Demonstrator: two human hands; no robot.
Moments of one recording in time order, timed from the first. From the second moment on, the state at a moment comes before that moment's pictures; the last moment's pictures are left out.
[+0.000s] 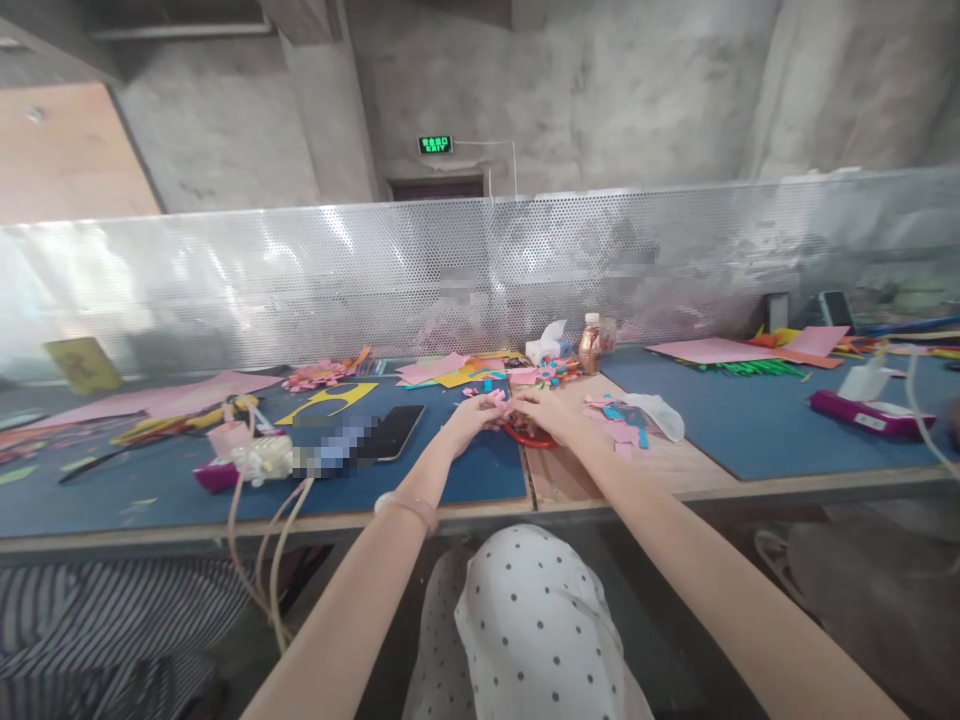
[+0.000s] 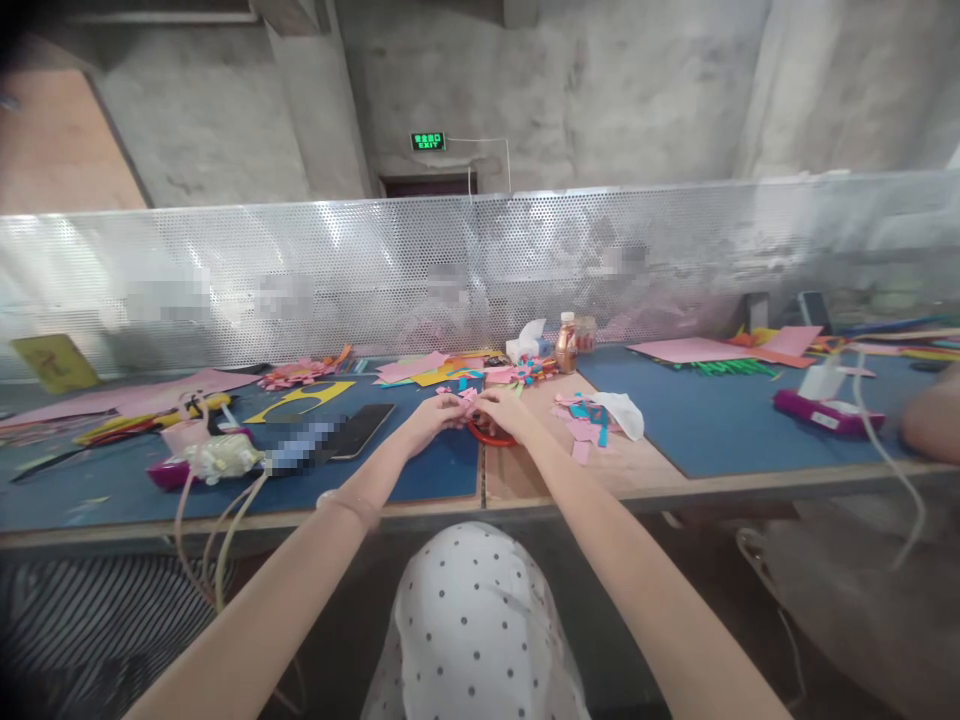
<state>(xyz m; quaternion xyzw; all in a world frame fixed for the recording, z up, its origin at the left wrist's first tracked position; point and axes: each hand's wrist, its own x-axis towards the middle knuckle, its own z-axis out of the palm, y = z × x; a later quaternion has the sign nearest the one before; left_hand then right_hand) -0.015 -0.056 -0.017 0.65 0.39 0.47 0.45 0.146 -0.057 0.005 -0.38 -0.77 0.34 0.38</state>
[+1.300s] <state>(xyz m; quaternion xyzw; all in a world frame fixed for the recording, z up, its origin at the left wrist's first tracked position) -0.016 -0.063 -0.013 0.63 0.35 0.51 0.48 0.145 -0.066 0.012 -0.38 -0.73 0.43 0.37</state>
